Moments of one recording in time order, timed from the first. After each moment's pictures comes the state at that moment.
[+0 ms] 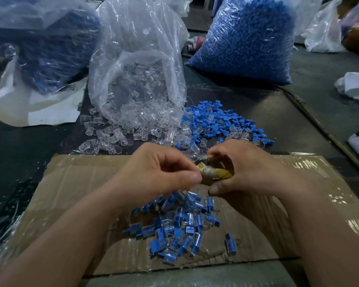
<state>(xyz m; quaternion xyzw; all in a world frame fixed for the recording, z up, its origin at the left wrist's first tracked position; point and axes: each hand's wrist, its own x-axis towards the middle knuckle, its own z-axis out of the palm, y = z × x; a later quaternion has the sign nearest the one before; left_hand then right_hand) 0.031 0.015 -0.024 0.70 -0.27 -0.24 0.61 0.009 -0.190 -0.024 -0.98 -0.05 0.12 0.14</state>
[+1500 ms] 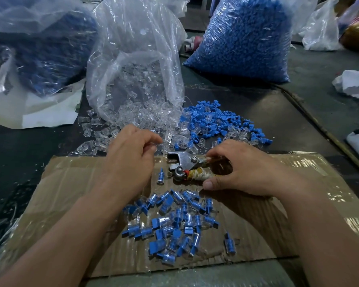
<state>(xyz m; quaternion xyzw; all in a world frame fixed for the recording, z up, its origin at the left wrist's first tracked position) 0.052 0.015 -0.045 0.92 -0.17 0.09 0.35 0.007 -0.188 -0.019 -0.98 -0.04 0.14 0.14</state>
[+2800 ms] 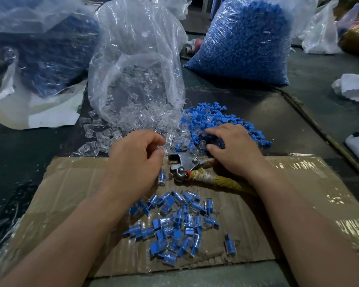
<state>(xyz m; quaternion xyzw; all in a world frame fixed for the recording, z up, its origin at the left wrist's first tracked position) 0.045 0.014 -0.043 0.90 -0.18 0.12 0.38 0.043 -0.193 -0.051 -0.99 0.02 -0.06 0.14</state>
